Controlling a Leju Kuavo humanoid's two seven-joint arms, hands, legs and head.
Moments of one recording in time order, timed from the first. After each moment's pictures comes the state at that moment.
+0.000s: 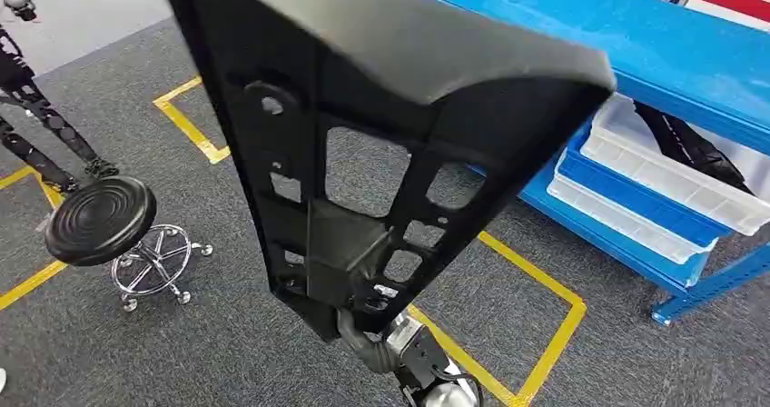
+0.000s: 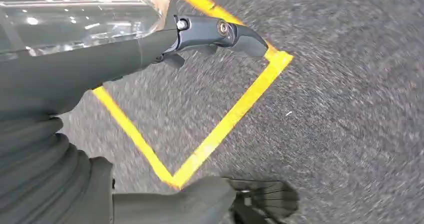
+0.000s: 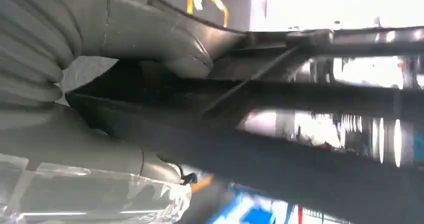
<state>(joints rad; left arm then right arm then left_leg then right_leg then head) -0.05 0.02 0.08 -0.18 -0.03 0.25 -0.34 -0.06 0.10 0.60 -1.36 0.13 0.01 -0.48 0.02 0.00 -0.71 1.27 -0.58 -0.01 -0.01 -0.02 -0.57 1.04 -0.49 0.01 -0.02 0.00</state>
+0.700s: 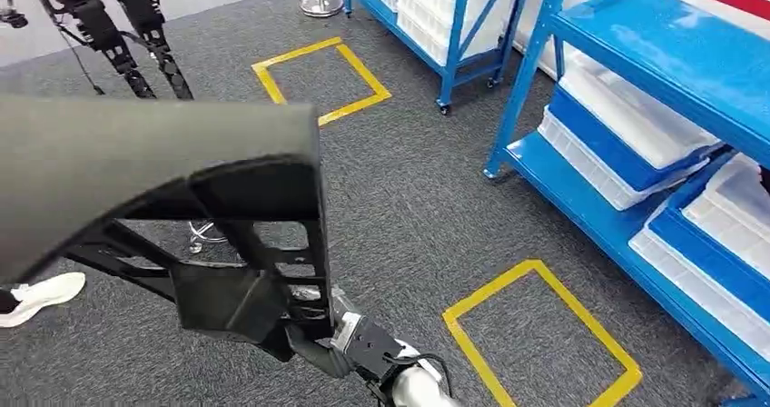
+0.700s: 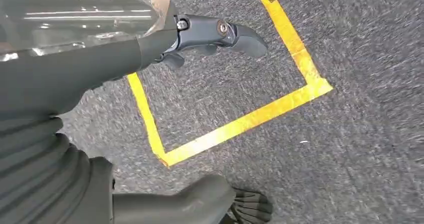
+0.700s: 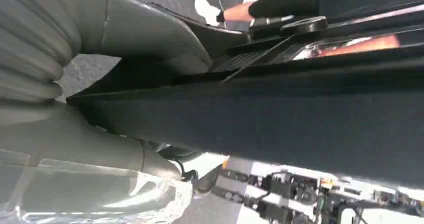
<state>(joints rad) -0.04 -0.01 0.18 -0.18 -0.01 0.28 -0.41 -0.19 0.15 0.71 -1.22 0.09 0.11 -0.45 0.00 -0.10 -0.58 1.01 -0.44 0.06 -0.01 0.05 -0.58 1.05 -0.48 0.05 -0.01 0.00</state>
